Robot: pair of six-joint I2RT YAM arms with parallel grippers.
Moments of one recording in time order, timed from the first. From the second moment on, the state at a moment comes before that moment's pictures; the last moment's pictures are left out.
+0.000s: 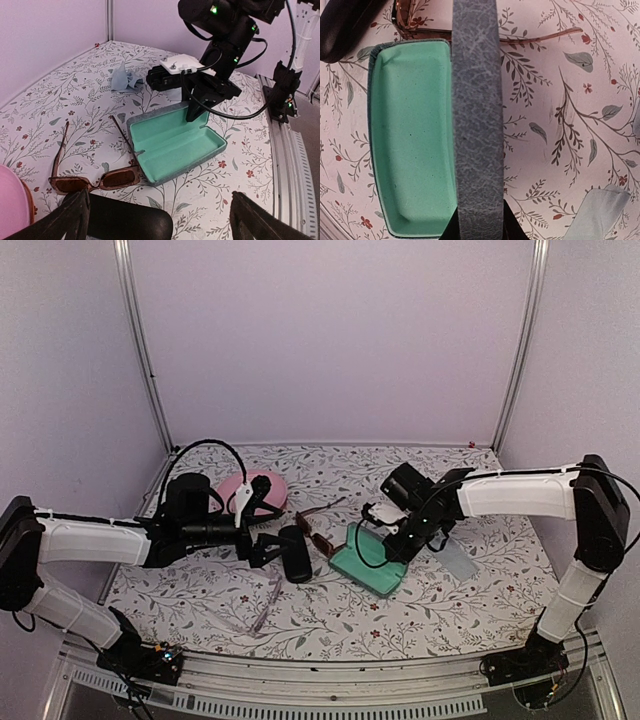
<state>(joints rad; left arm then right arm) -0.66 1.35 0.57 0.44 0.53 0.08 0.80 1.72 1.16 -0.65 0.01 -0.01</state>
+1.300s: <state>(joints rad) -0.66 1.36 0.57 0.43 0.50 0.09 0.77 1.70 1.10 -0.53 -0.01 -0.25</state>
